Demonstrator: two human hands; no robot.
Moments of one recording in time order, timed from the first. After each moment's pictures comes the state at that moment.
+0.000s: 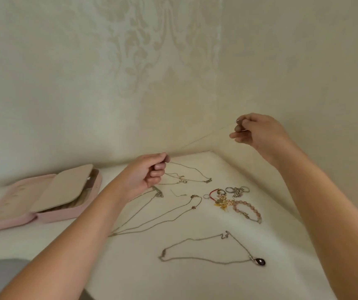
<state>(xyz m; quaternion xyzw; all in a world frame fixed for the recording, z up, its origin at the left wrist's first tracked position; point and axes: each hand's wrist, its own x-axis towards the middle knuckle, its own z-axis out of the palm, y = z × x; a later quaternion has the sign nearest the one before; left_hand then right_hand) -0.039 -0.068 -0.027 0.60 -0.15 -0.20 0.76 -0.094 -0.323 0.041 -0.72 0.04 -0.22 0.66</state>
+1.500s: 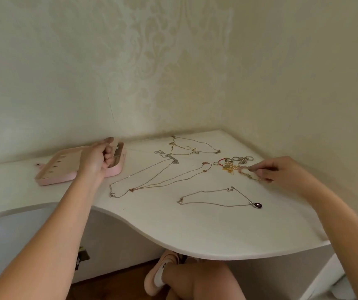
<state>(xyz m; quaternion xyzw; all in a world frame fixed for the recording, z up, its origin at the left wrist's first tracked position) -0.067 0.068 -0.054 0.58 0.04 0.09 0.81 -0.198 -0.343 -0.063 -0.89 0.07 -0.06 0.44</state>
